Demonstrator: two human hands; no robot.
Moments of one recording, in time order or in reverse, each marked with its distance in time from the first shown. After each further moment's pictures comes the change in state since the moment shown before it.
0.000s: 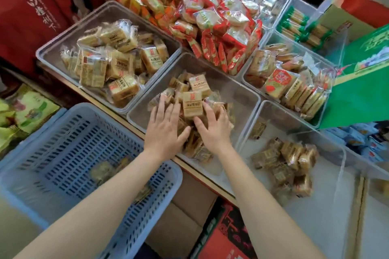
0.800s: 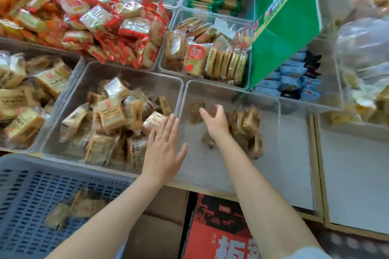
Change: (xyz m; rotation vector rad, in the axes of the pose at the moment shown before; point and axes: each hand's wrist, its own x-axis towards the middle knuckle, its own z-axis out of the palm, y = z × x) left_hand -0.016 0.152 0.067 -0.022 -0.117 0.316; right_hand -0.023 0.151 -0.088 0.749 0.292 0.494
